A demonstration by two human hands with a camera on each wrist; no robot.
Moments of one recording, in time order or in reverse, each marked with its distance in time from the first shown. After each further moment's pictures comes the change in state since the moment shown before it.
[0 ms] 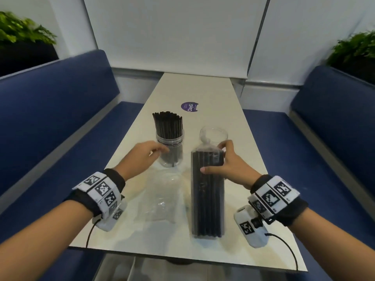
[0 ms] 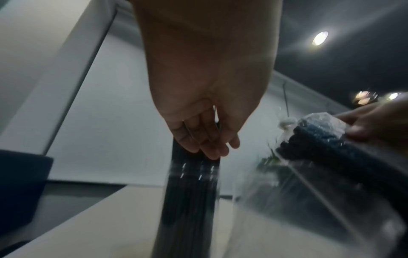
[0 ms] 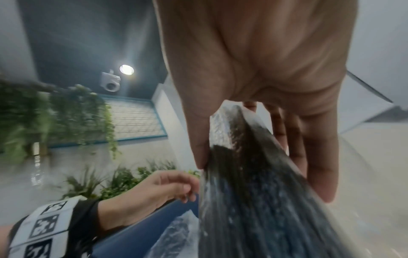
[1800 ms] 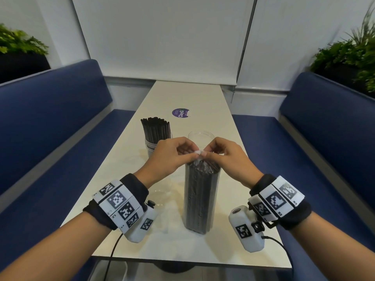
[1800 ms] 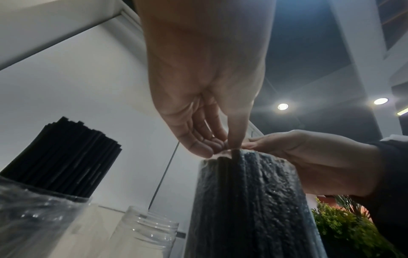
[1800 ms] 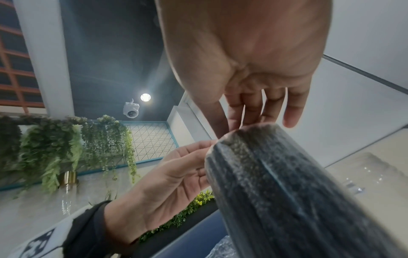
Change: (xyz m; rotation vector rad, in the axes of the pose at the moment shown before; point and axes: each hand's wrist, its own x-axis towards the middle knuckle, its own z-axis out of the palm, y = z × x) left_hand -0.001 0.116 0.029 -0.385 0.066 0.092; right_hand -0.031 -0.029 -0.025 -0.008 0.228 -0.240
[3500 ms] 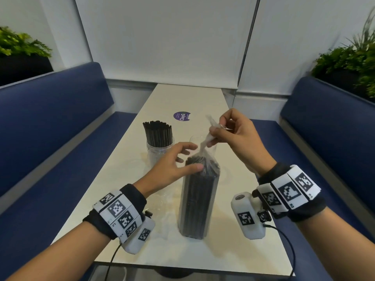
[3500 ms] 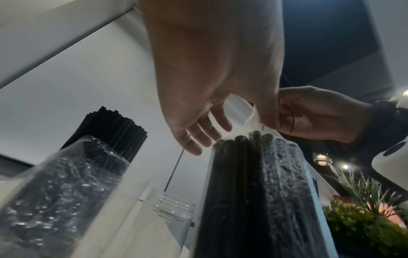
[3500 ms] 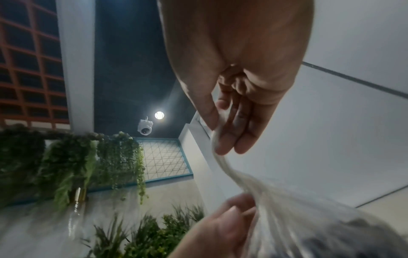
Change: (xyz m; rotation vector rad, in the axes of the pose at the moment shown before) left_hand -0.005 -0.023 0.001 -0.138 -0.150 -0.085; right_hand 0.018 -0.033 -0.023 0.362 0.063 -0.178
